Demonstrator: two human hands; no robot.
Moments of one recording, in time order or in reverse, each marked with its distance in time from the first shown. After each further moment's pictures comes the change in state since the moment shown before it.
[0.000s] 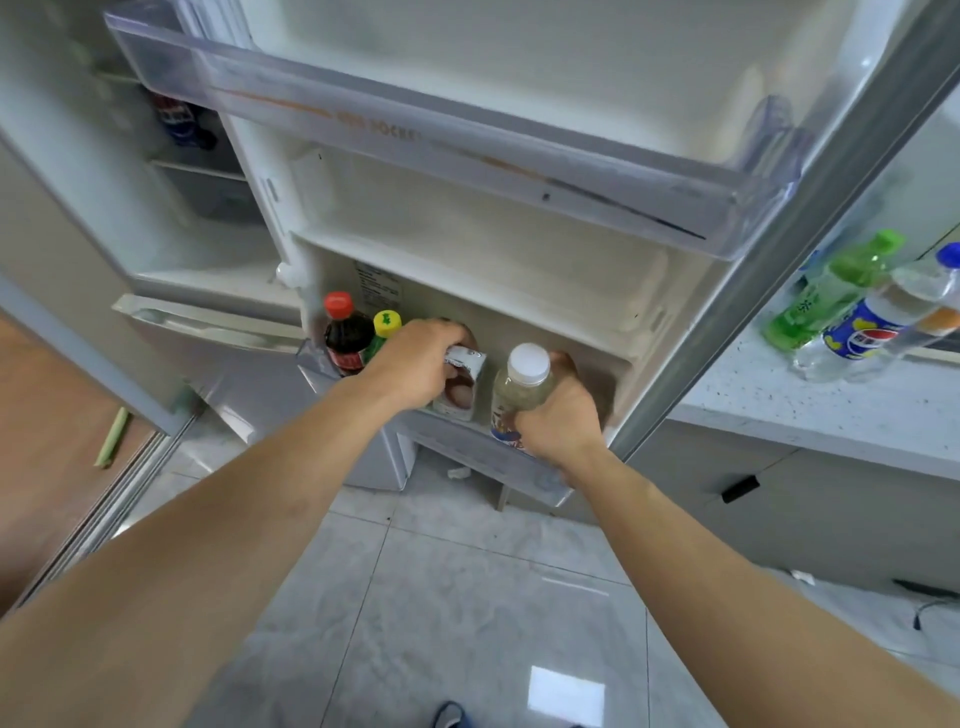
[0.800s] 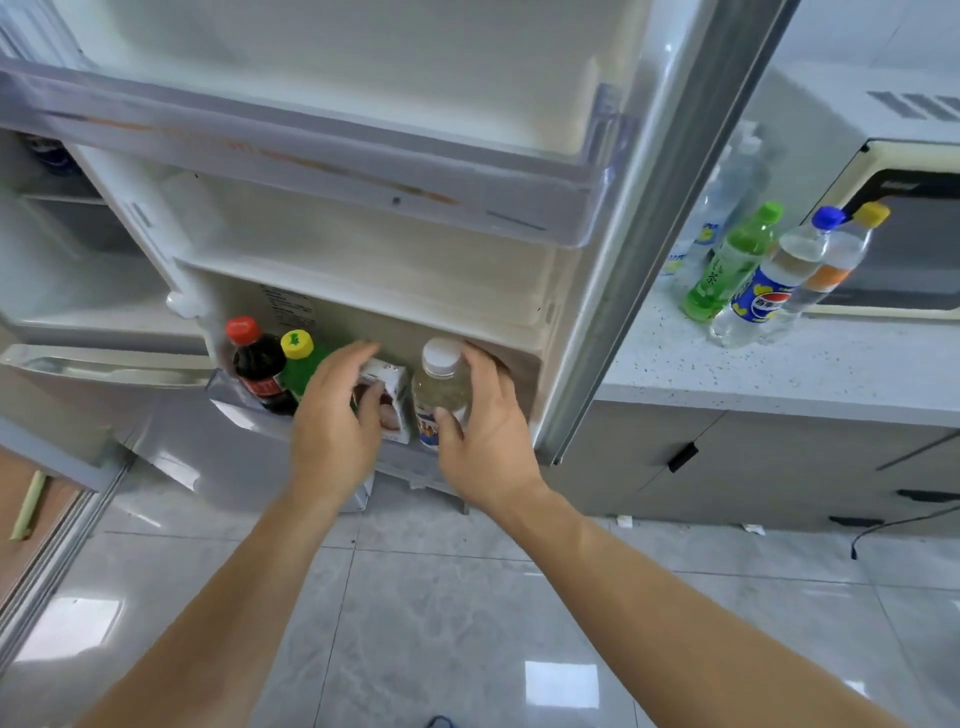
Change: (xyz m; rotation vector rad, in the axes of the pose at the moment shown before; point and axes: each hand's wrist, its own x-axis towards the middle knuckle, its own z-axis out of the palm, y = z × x) left_hand -0.051 0.016 0.046 -0.314 0.578 0.055; right_hand -0.042 0.000 -0.004 -0.094 0.143 -0.274
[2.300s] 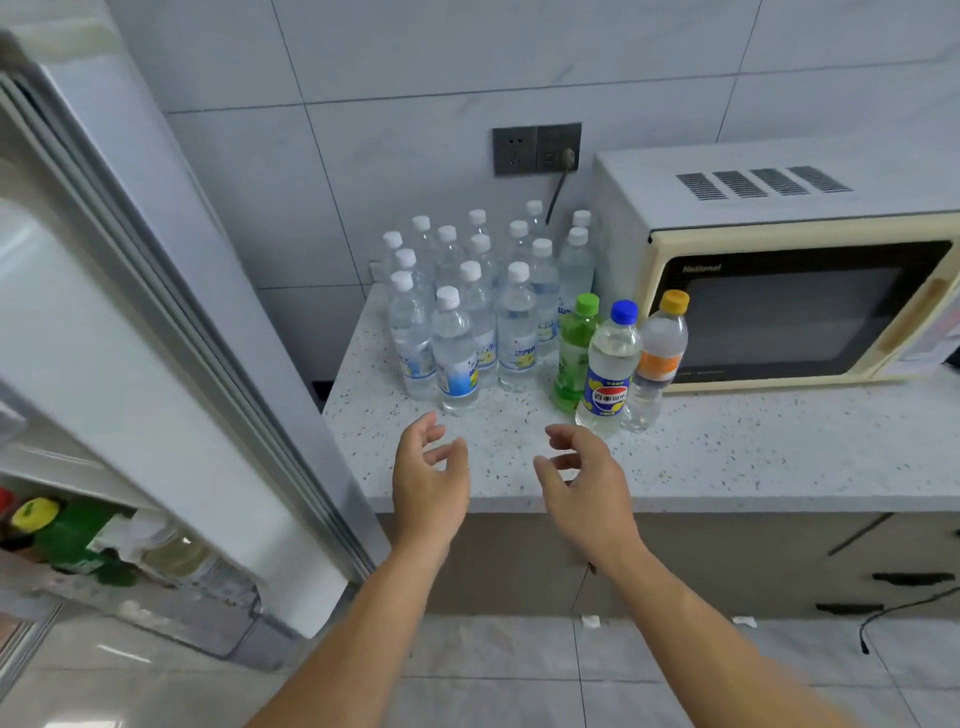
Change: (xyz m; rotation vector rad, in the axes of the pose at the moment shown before) left_hand 0.038 0.231 0.277 -0.436 -0.011 -0.546; right_hand 0.071 0.243 -0.260 0.167 0.215 0.162
